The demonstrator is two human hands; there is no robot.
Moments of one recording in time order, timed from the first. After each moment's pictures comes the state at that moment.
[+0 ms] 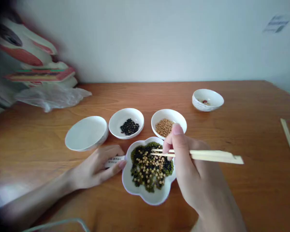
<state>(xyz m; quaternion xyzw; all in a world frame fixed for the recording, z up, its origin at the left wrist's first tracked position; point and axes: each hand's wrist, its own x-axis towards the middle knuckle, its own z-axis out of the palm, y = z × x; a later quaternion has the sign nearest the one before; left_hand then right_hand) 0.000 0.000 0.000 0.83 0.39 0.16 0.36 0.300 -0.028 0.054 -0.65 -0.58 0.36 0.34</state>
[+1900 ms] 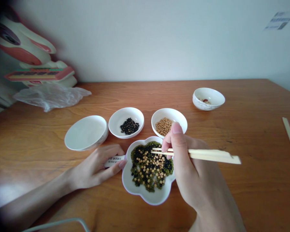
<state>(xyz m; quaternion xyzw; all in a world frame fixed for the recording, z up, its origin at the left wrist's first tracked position) 0.001 0.003 -0.001 0.84 0.39 0.16 0.36 0.293 -0.023 0.057 -0.63 -0.59 0.36 0.34</state>
